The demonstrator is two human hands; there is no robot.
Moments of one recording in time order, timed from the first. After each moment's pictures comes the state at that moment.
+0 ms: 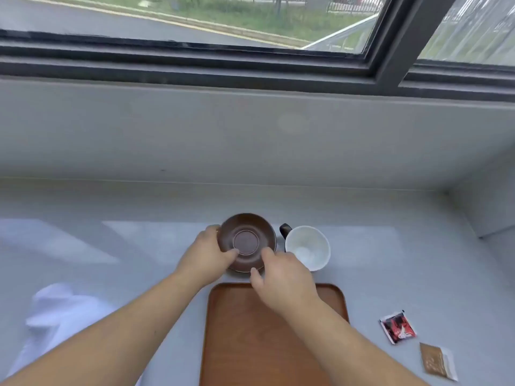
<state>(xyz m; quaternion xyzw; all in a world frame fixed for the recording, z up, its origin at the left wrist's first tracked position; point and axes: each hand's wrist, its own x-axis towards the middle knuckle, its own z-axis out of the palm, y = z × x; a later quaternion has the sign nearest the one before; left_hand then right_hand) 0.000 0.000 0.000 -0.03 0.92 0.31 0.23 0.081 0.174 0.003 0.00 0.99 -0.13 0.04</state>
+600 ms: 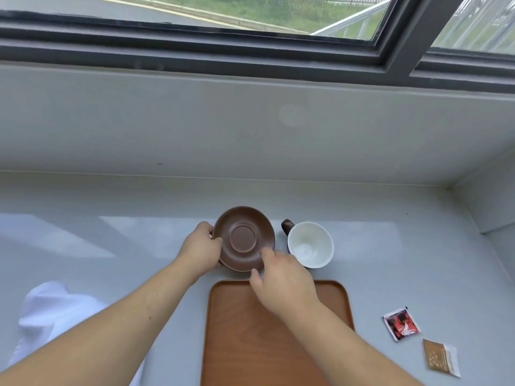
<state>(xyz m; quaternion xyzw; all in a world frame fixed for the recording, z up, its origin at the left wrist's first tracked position) -0.018 -0.011 -0.025 -0.16 0.84 0.46 0.26 0.084 0.167 0.001 0.01 0.99 -0.15 0.06</state>
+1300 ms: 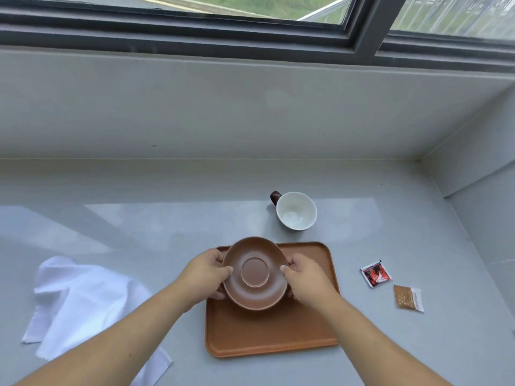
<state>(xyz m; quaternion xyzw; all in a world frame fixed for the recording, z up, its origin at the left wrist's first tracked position) 0.098 -0.029 -0.013 -0.09 0.80 0.46 0.38 0.172 0.213 -0.019 0.26 0.83 -0.46 0.20</state>
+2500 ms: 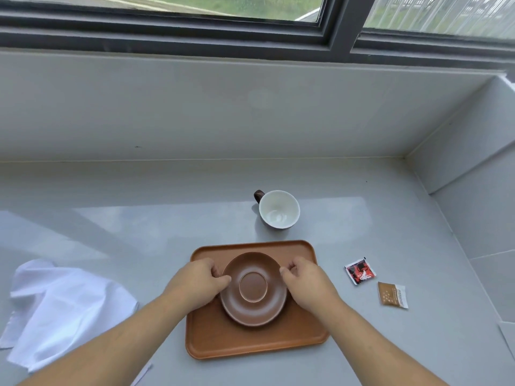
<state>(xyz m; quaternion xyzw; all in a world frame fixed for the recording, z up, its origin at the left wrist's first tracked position) 0.110 -0.006 -0.025 0.01 0.91 0.23 0.33 0.192 0.251 -0.021 0.25 0.89 -0.33 0.17</state>
